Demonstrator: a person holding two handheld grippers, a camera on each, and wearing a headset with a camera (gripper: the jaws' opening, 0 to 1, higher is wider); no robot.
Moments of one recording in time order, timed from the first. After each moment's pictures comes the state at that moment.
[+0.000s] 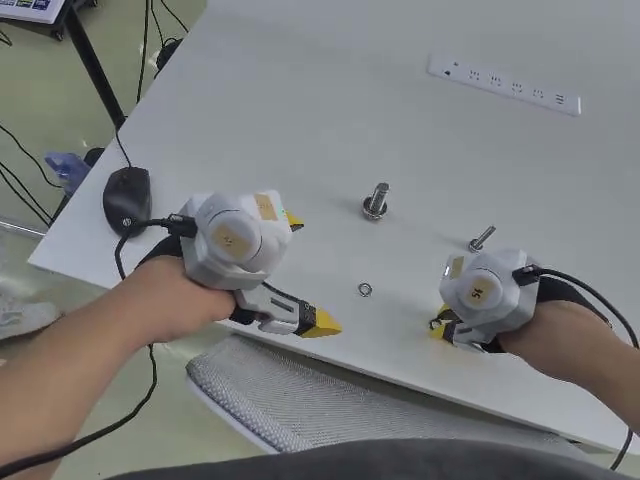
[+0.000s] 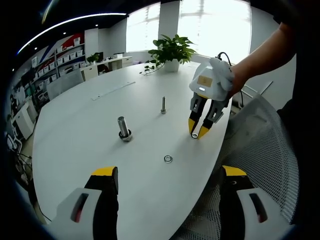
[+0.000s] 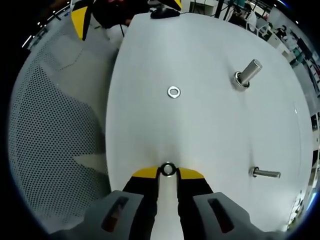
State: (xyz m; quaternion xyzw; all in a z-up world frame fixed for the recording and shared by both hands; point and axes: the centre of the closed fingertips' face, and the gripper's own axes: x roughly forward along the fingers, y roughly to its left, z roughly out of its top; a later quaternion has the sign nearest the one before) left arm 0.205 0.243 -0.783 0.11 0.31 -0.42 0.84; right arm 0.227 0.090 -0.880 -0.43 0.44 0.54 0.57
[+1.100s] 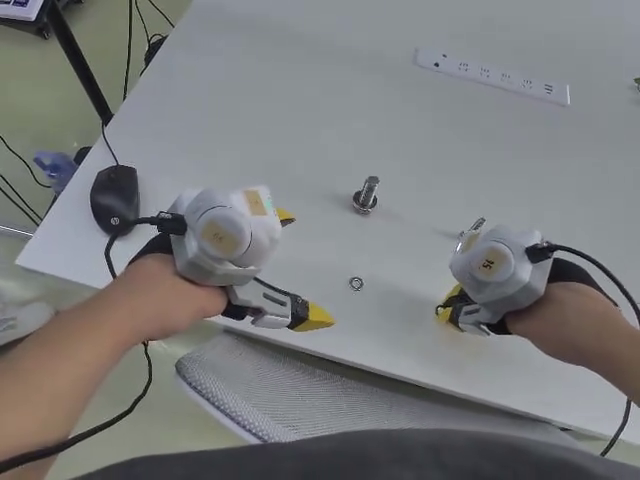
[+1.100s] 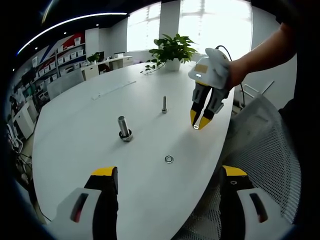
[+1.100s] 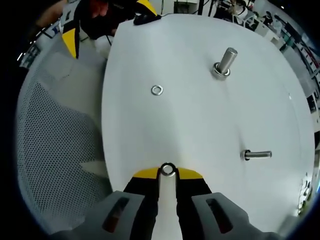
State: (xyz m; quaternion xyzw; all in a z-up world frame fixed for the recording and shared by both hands) left arm 0.209 0.240 -0.786 0.12 0.31 -0.42 0.85; right arm 0.243 0.067 -0.864 -0.39 0.46 0.52 0.60
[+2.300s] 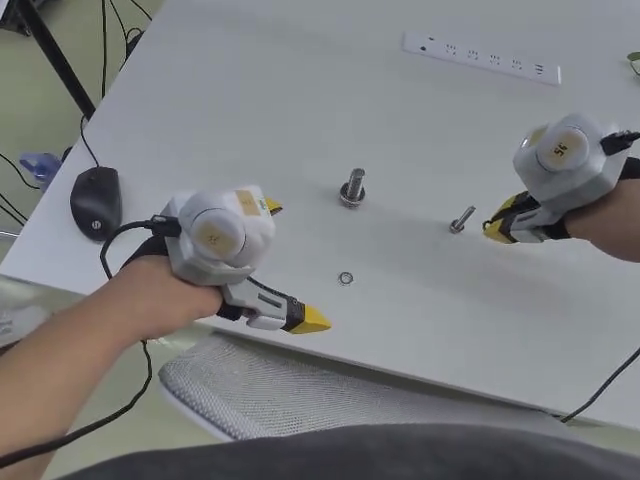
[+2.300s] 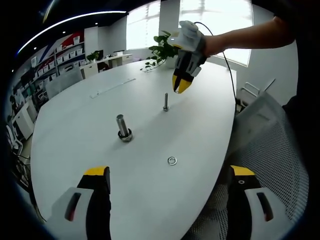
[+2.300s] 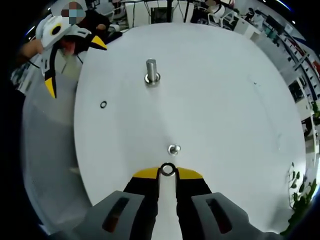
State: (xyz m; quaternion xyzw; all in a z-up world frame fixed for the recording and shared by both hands) left arm 0.222 0.236 -0.800 0.12 0.32 -0.42 0.84; right arm 0.343 0.039 -0.802 -0.37 0.45 0.47 0.66
